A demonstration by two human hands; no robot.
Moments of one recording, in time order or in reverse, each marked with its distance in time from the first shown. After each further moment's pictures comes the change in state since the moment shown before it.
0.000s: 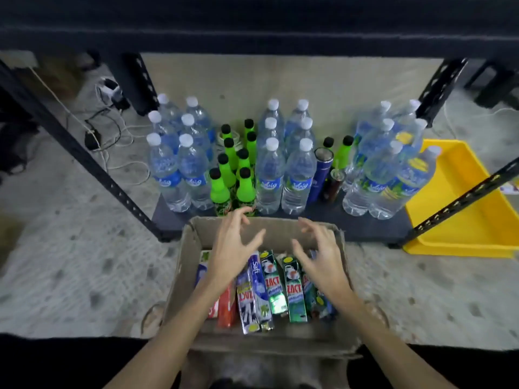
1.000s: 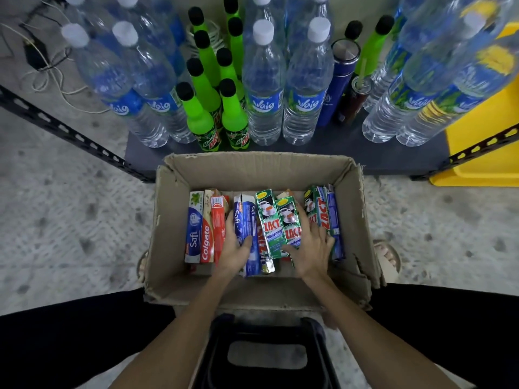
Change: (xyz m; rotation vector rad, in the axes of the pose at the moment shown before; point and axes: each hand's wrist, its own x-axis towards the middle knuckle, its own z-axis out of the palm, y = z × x) left_hand -0.079 -0.116 0.114 -0.404 -0.286 -0.789; right_hand -0.084 0.104 0.111 -0.467 -0.323 0.512
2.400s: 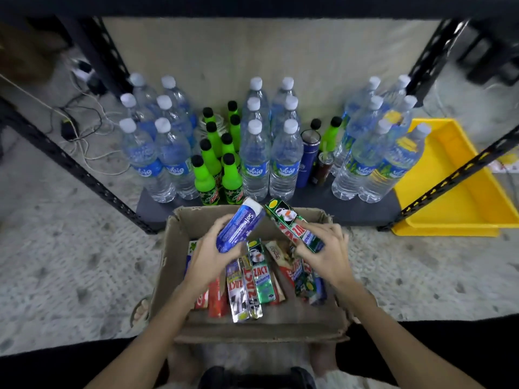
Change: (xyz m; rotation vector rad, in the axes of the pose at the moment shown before) left_hand -0.048 0.105 -0.066 0.305 0.065 0.609; right_hand 0.014 0.002 -0.142 0.274 0.317 -0.384
